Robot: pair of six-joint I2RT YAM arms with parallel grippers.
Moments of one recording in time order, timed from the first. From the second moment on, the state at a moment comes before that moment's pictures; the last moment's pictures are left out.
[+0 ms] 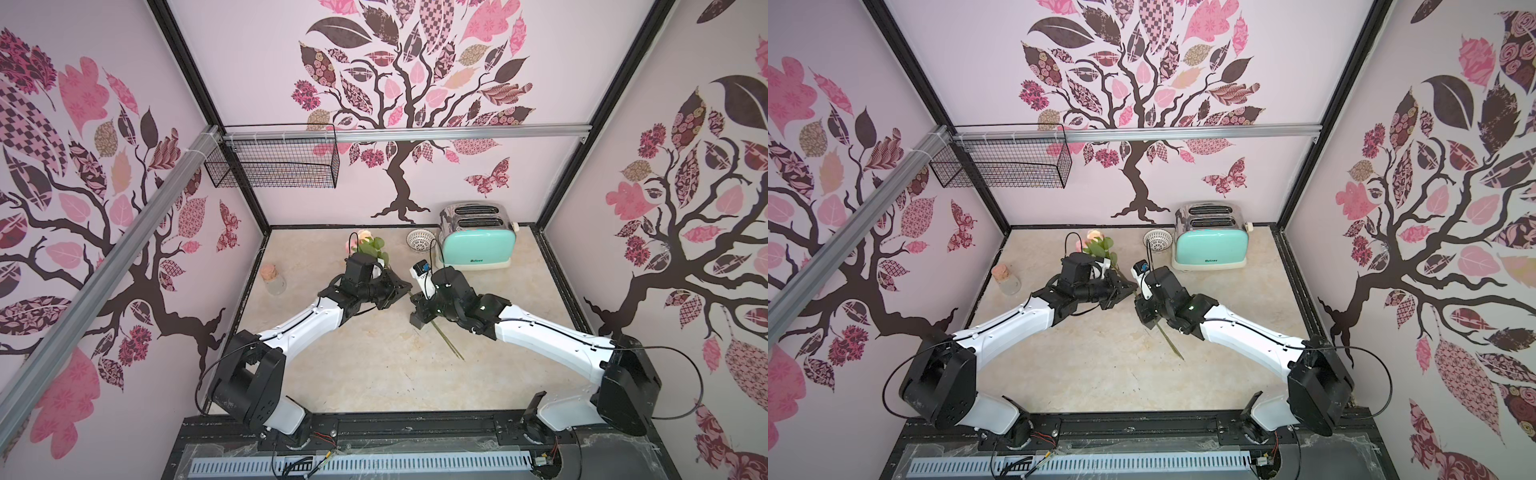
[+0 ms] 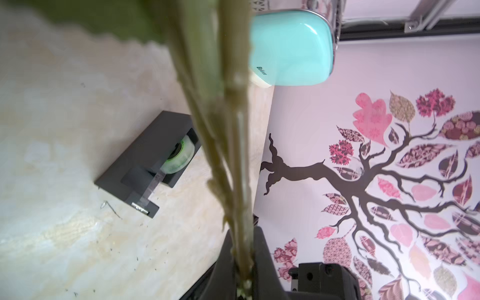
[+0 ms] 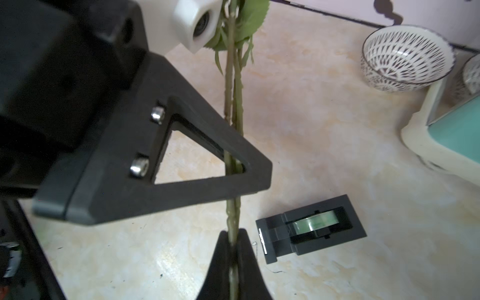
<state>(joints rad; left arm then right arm) -0.53 1.50 0.99 -0.02 0.53 -1.23 0.81 1.41 1.04 -0.27 0.06 0.20</state>
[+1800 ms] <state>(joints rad) -0.29 2.02 1.72 -1.11 0.19 -0.38 0.51 1.13 0.78 -0.14 -0.01 0.41</state>
